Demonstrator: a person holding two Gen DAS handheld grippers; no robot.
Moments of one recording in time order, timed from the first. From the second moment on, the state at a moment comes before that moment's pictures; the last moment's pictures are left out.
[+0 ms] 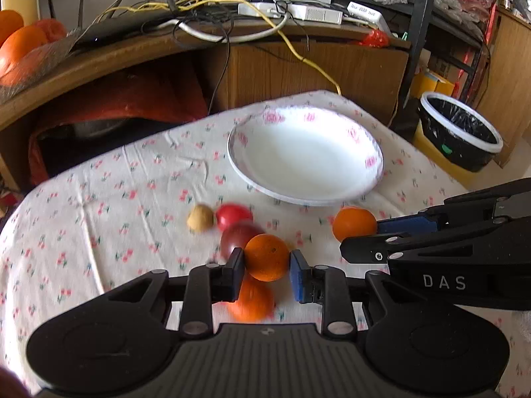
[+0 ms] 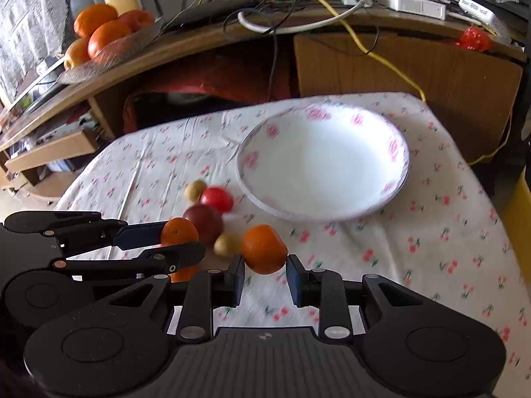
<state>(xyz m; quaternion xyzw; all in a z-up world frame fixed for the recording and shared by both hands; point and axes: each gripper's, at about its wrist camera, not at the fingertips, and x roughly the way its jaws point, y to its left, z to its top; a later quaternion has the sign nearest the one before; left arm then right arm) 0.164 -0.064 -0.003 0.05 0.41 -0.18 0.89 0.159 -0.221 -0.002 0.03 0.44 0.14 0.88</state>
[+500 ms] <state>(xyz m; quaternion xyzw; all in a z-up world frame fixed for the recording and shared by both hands) 0.221 -0.097 -0.008 0.07 0.39 -0.19 0.90 0.206 -0.250 -0.009 0.04 0.43 0.11 0.89</state>
